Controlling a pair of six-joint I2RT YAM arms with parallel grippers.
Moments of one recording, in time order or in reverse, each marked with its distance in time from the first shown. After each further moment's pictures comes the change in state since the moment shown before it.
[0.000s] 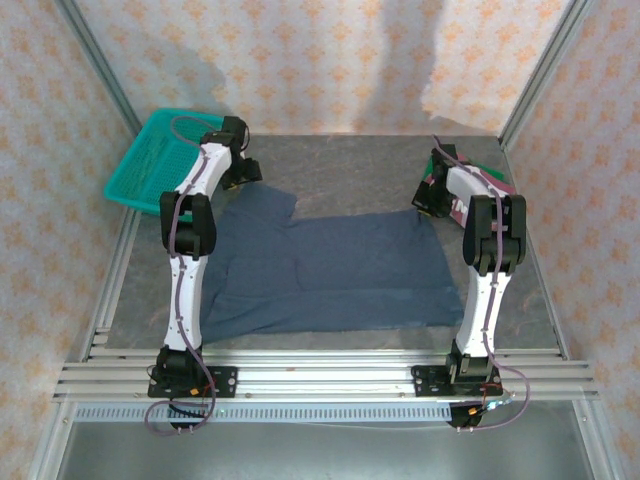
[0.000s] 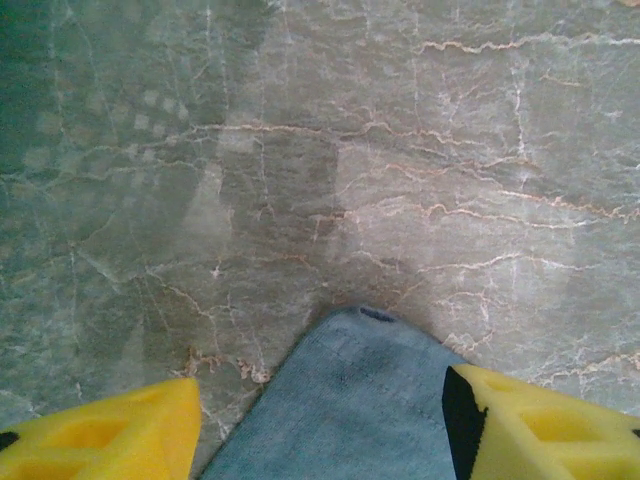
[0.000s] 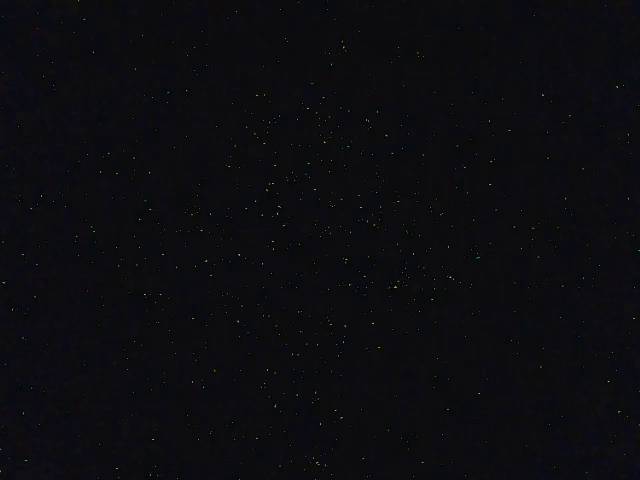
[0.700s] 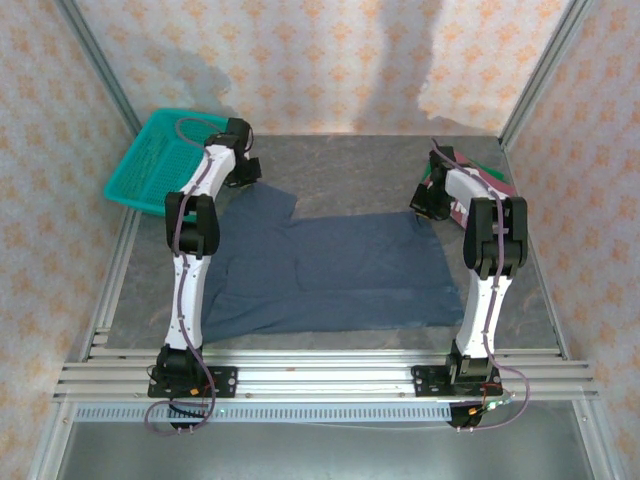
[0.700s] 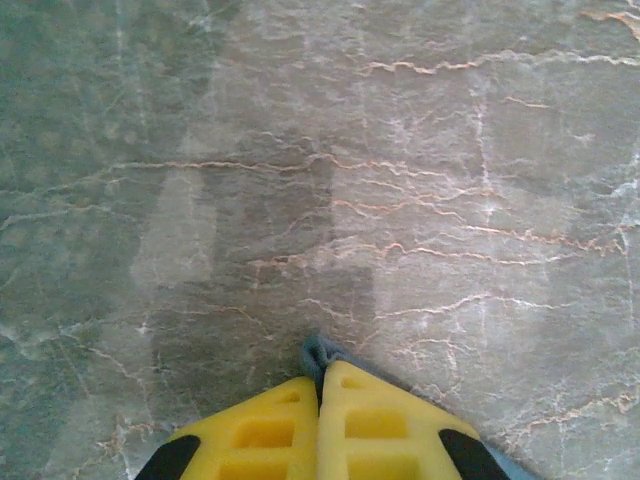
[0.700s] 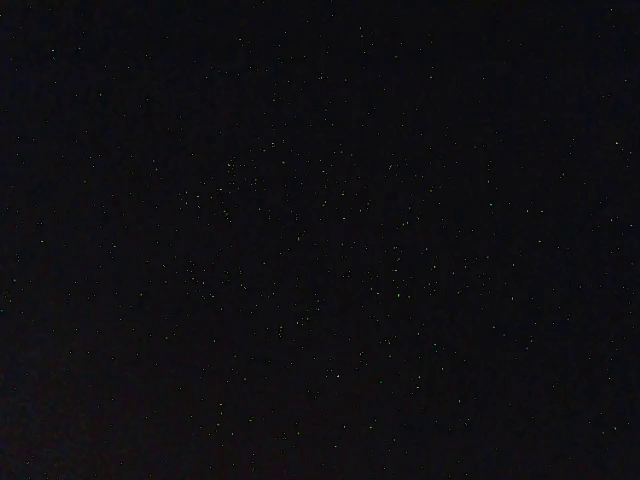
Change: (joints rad) left arm -0.013 0.053 0.043 0.031 0.031 0.003; right arm 0.014 -0.043 -0.046 -0.002 -0.009 -0.002
